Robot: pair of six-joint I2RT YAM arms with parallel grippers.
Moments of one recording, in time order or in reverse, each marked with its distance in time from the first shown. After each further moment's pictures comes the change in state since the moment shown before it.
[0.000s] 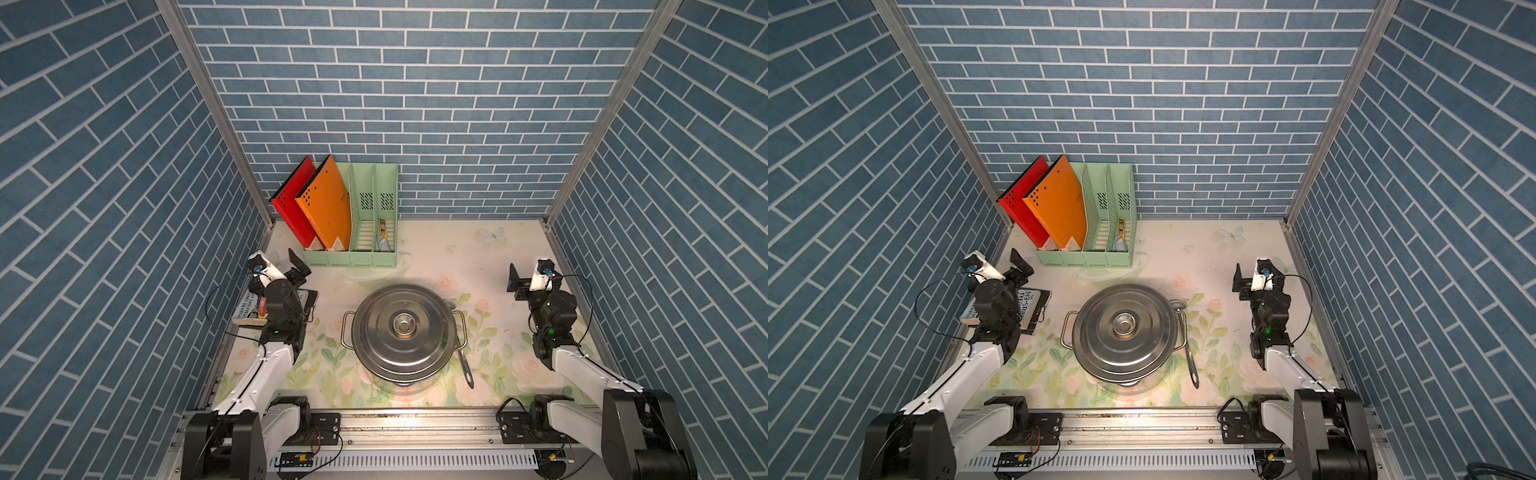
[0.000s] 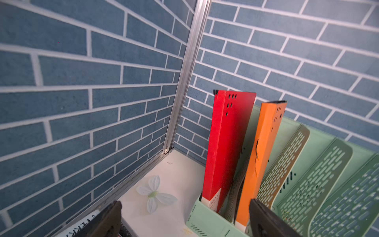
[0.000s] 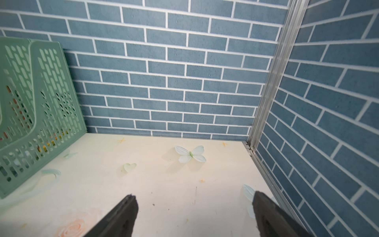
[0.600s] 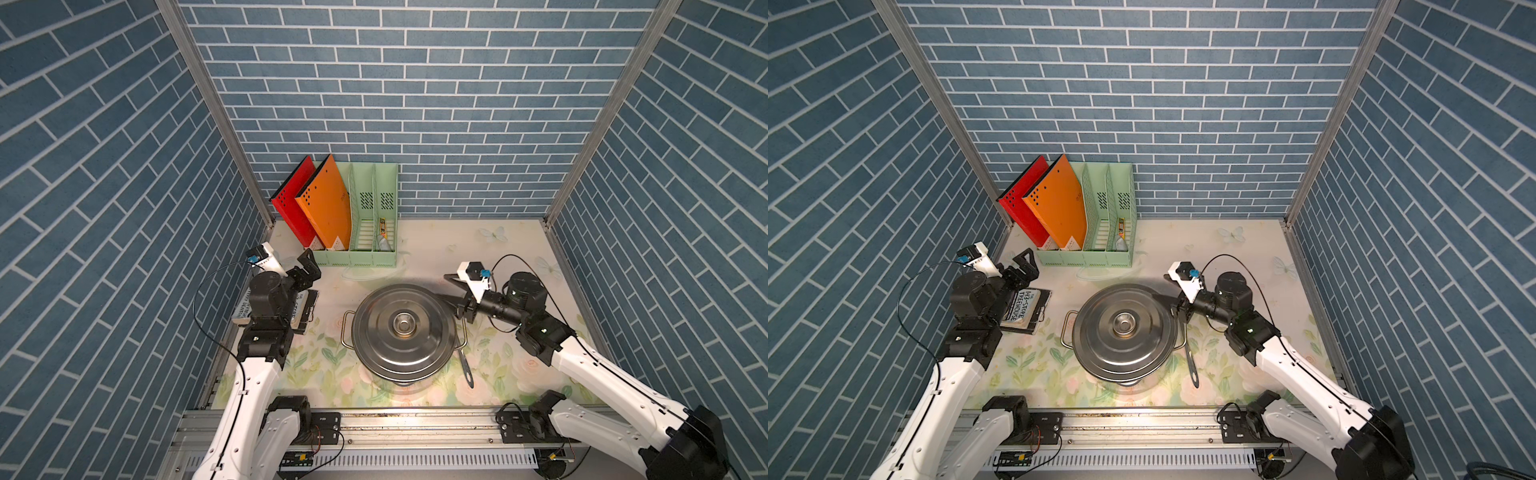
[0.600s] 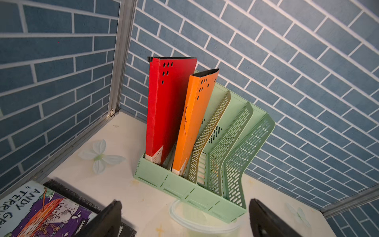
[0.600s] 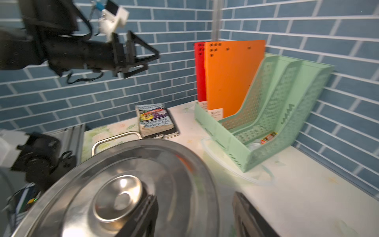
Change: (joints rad) left arm 0.000 -0.180 0.178 -0.545 0.390 -0.099; right arm 0.646 -0.047 0.320 -0.566 -0.496 -0.073
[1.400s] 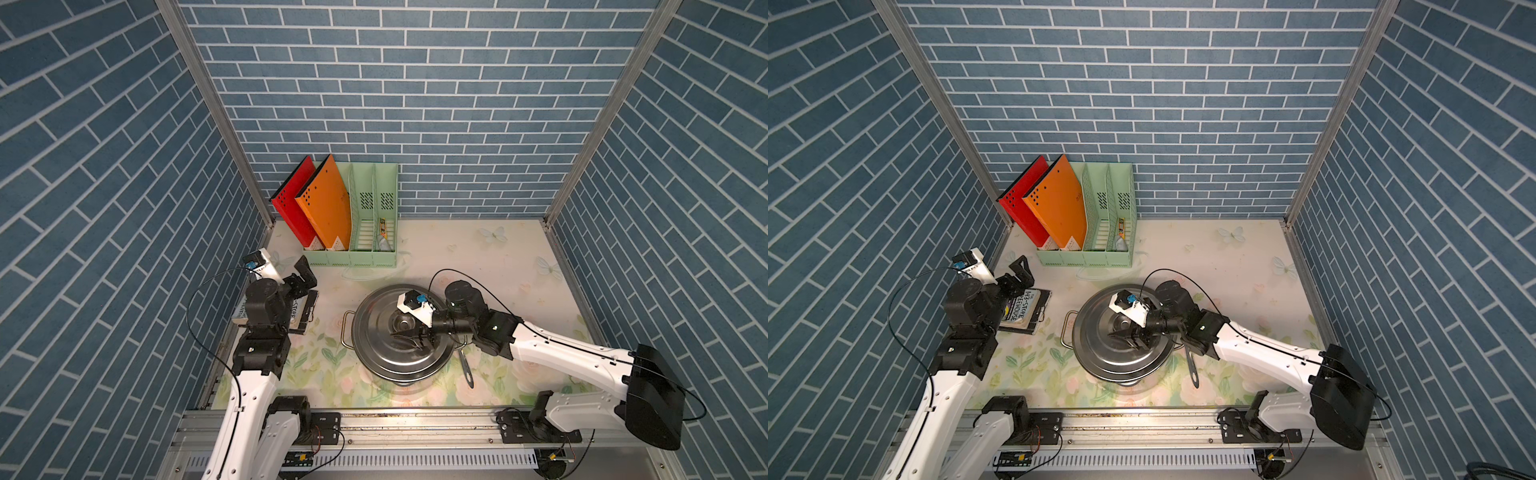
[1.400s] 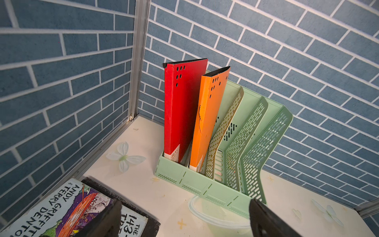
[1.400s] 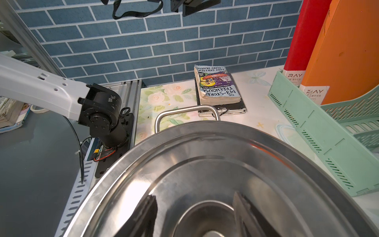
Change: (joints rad) left arm 0.000 -0.087 0.000 -0.087 -0.072 0.092; right arm 0.286 0.280 0.130 -0.068 0.063 -0.035
